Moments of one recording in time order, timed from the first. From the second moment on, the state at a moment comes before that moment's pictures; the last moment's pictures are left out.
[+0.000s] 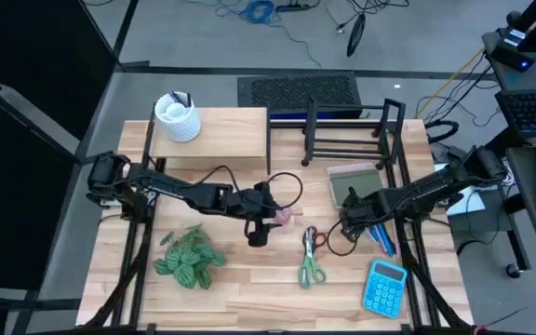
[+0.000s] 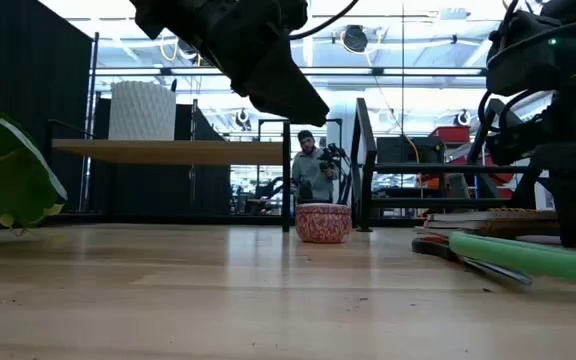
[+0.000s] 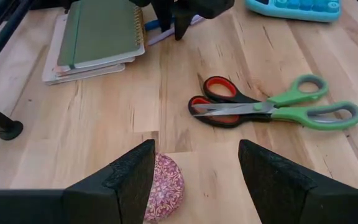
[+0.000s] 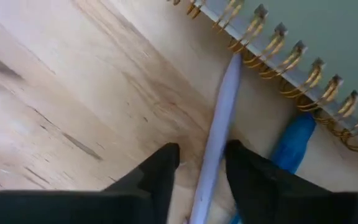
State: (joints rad) left arm -0.12 1.68 1.05 0.00 -0.07 0.03; right arm 0.24 1.29 0.51 -0.72 0.12 1.04
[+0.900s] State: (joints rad) left arm -0.12 1.68 1.05 0.00 -0.07 0.03; right arm 0.24 1.18 0.51 -0.39 0.02 0.87
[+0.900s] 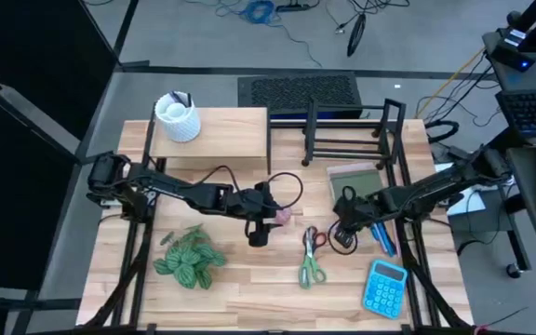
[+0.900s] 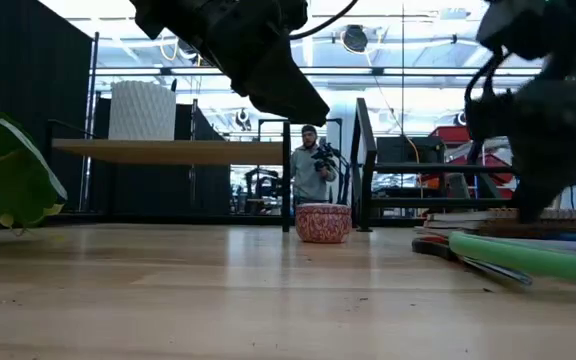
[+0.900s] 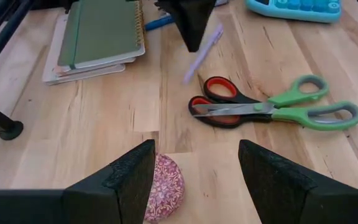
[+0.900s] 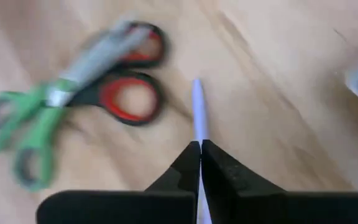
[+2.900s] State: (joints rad) left arm -0.11 1.68 1.05 0.02 -0.08 0.03; right arm 0.69 1.30 0.16 0.06 0.60 0.88
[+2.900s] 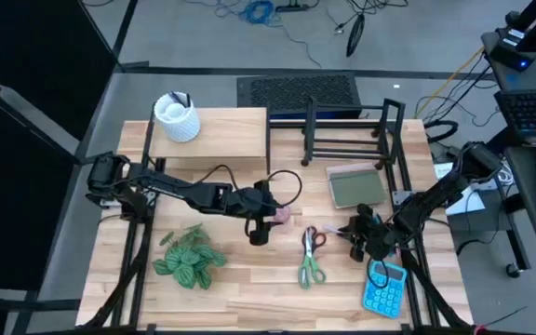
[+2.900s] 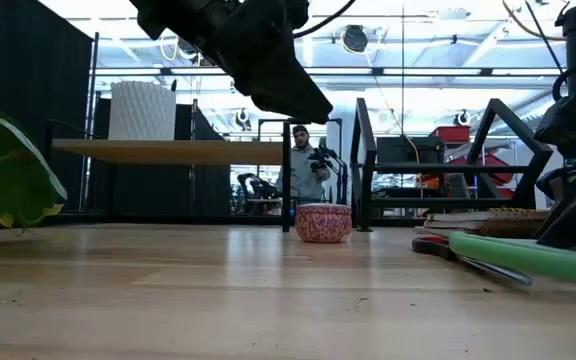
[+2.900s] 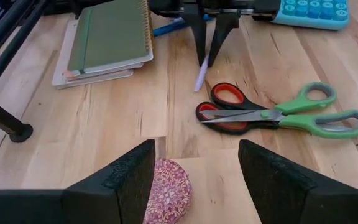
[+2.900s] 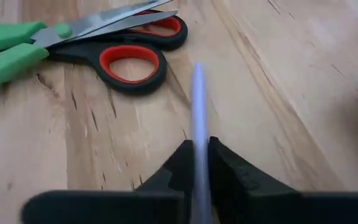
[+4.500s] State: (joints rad) left arm -0.09 1.89 1.14 0.38 -0.04 0.07; right arm 0.63 0.99 0.16 0.08 0.21 0.75
